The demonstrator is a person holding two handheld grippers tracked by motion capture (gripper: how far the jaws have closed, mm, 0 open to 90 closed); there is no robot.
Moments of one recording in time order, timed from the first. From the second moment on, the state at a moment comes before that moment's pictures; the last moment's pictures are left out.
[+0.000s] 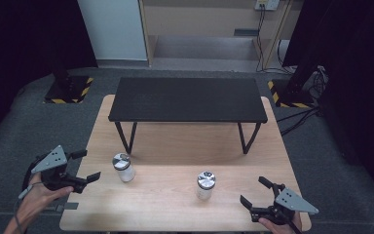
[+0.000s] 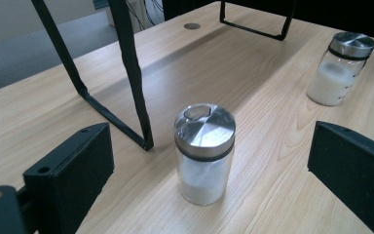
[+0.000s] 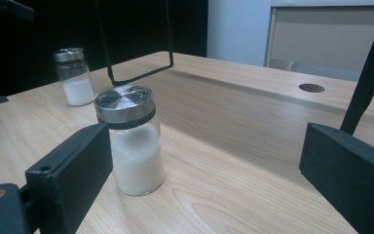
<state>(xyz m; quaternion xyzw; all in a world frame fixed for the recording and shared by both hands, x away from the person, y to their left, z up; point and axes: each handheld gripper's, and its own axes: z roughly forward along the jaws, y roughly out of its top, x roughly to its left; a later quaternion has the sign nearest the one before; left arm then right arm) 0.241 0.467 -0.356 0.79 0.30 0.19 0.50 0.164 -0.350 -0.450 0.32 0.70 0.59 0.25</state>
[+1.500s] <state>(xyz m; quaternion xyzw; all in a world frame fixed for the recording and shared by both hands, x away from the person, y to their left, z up) 0.292 0.429 -0.435 0.77 0.29 0.17 0.53 0.164 -0.349 -0.450 0.32 0.70 0.58 0.24</state>
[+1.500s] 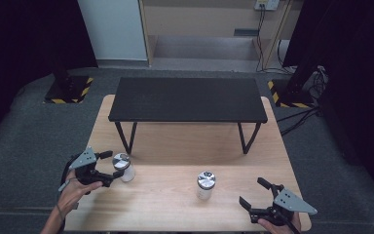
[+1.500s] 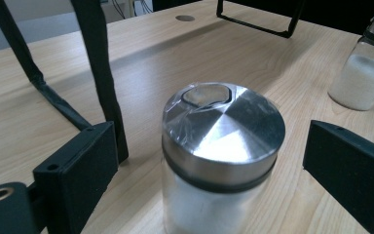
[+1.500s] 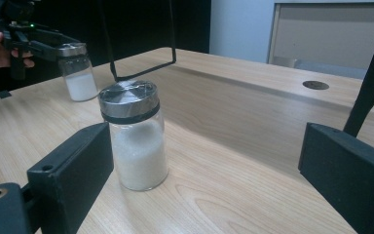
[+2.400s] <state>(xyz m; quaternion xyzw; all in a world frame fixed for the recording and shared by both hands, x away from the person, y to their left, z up) 0.299 0.414 -0.438 0.77 0.30 0.17 0.54 0.163 -0.349 -0.450 0.32 0.70 0.59 0.24</state>
